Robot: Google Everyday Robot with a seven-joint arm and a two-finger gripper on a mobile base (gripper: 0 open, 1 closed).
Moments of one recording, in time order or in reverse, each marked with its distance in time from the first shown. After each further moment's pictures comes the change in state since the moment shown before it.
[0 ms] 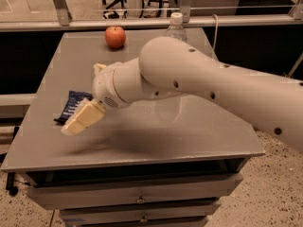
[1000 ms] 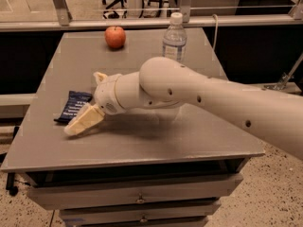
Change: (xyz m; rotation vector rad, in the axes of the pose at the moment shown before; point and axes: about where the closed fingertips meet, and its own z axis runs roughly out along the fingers) arm 0.029 -0.021 0.044 -0.017 -0.093 0.039
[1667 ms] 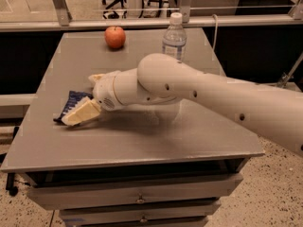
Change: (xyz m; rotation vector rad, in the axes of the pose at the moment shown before) arm -0.002 -0.011 0.008 -0.003 -0.006 0.062
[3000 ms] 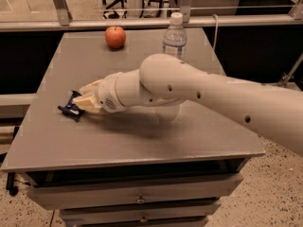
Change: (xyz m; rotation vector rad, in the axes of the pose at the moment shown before) arm 0.007 0.007 -0.007 -0.001 0.027 0.082
